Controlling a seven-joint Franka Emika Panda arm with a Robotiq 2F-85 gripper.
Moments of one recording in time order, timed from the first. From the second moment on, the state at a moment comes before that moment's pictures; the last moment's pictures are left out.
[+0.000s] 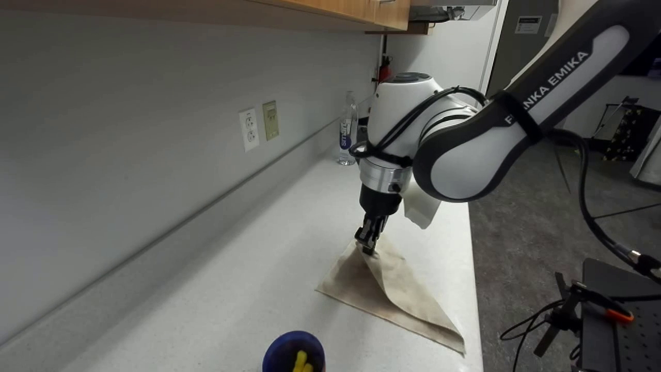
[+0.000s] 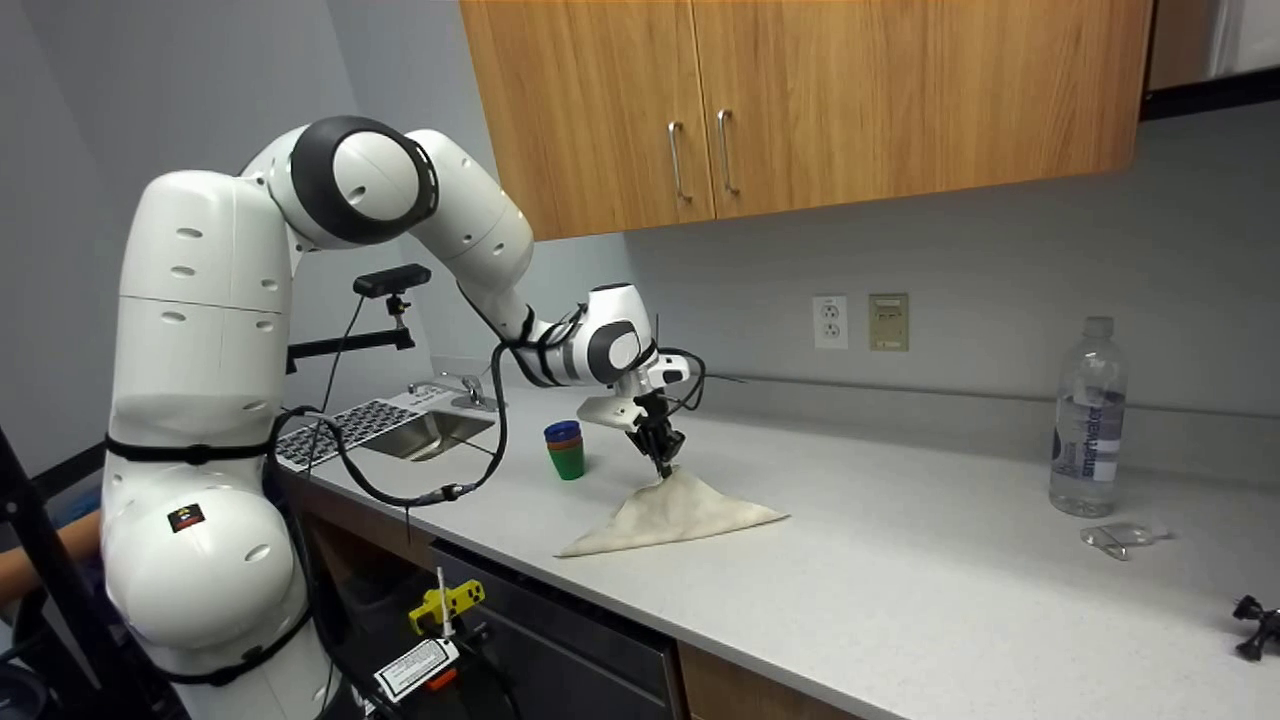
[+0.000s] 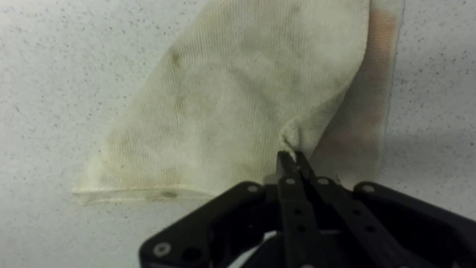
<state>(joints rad) 0.21 0.39 0.05 -2.11 -0.16 2.62 0.22</state>
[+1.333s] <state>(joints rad) 0.22 0.43 0.13 -2.07 -0.04 2.64 0.21</state>
